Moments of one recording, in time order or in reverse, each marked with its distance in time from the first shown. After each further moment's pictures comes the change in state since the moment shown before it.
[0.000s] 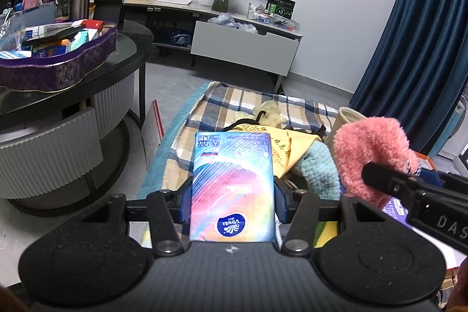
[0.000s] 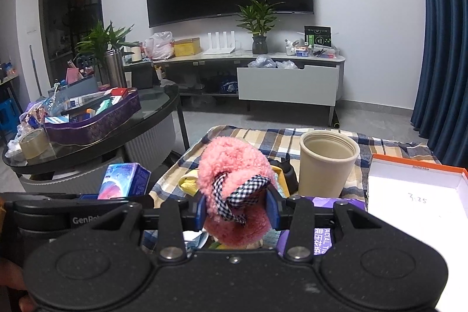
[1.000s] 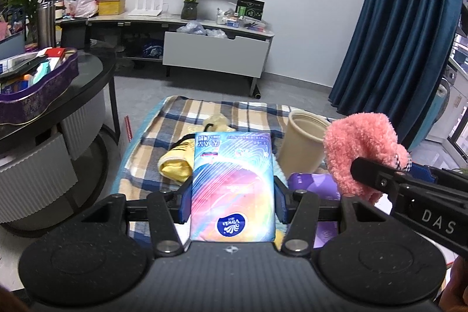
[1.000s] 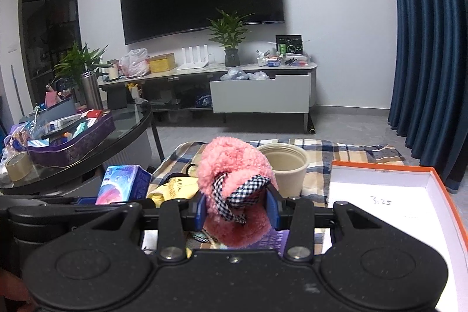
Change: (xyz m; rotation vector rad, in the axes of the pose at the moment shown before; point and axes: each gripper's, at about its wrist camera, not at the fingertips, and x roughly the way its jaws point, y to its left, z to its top) left arm -0.005 -0.050 0.006 0.092 -0.016 -0.053; right arm -0.027 -0.042 0.009 0.064 -0.044 -0.078
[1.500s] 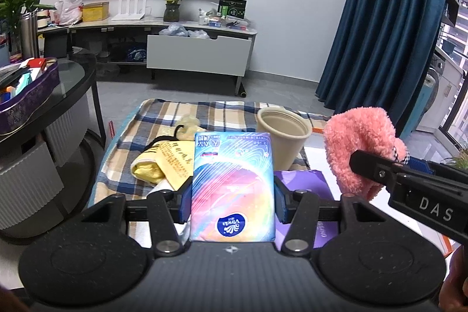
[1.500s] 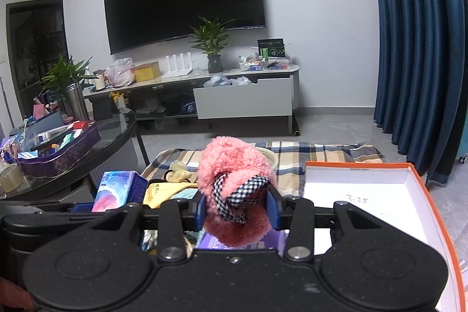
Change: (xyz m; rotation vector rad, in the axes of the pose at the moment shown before) left arm 0.000 -0.029 -0.002 0.049 0.000 -0.035; right arm -0.017 -0.030 -0.002 0.043 -0.024 -0.044
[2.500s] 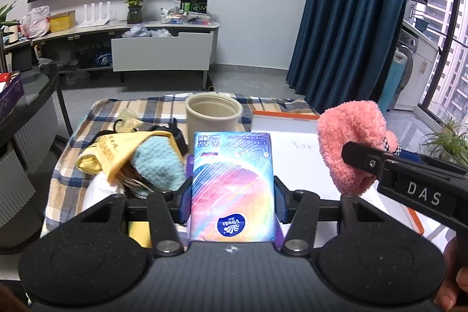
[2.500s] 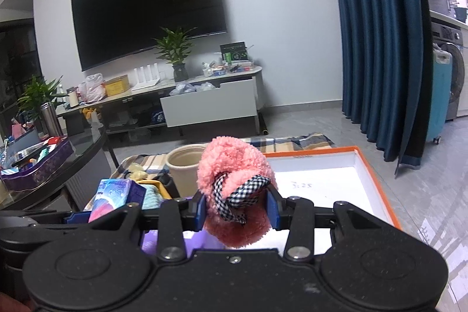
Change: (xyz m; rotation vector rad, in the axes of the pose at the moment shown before) left arm 0.001 -0.067 -0.019 0.092 0.015 -0.074; right arm -0.043 -0.070 -0.021 0.095 -0.026 -0.095
